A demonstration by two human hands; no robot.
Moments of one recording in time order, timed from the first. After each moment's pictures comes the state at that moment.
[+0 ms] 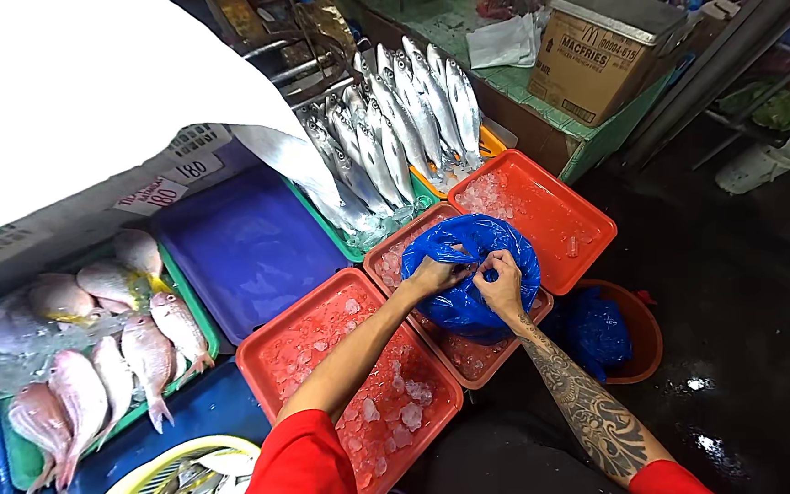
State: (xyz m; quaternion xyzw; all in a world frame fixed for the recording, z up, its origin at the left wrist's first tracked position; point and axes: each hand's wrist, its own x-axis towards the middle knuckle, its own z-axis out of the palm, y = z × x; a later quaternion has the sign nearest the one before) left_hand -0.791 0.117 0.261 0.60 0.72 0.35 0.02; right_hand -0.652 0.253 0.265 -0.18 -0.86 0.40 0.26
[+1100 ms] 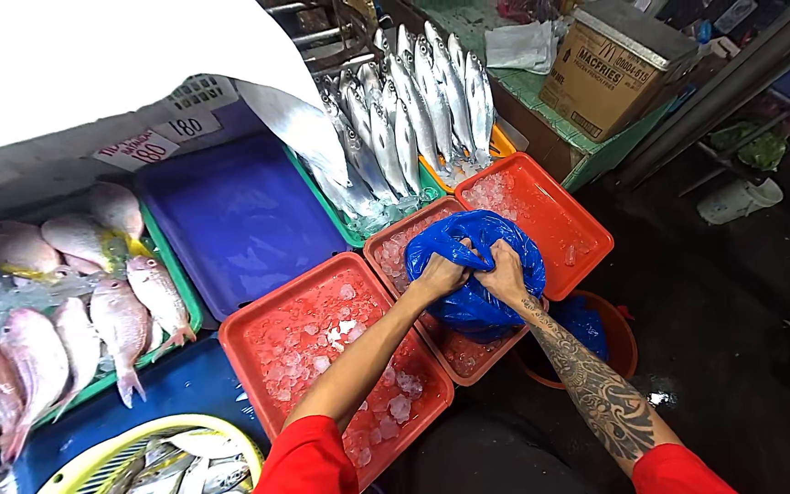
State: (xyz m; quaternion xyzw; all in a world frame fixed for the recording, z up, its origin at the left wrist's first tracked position) left_hand -0.765 0.116 0.258 0.52 0.79 0.32 -0.05; right_hand -0.672 0.271 0.288 -0.11 -0.95 0.28 0.13
